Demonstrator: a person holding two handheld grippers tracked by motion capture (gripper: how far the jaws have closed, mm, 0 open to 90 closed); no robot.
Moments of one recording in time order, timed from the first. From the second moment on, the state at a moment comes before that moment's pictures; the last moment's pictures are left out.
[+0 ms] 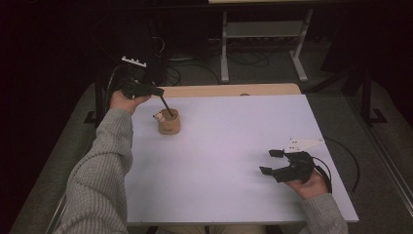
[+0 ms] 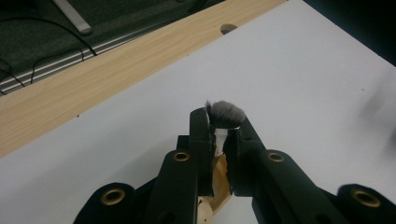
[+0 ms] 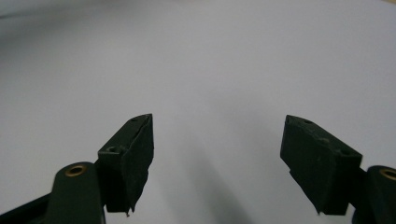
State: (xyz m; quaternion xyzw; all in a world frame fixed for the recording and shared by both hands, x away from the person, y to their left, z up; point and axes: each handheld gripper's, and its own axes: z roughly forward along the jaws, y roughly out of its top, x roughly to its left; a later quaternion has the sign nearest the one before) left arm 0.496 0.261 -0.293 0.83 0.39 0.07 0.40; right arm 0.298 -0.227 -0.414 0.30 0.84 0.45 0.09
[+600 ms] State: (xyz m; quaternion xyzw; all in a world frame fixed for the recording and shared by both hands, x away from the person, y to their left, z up) left arm 0.499 0.259 -0.307 0.83 0.40 0.06 0.39; right arm 0.297 -0.225 -0.414 0.30 0.84 0.45 0.09
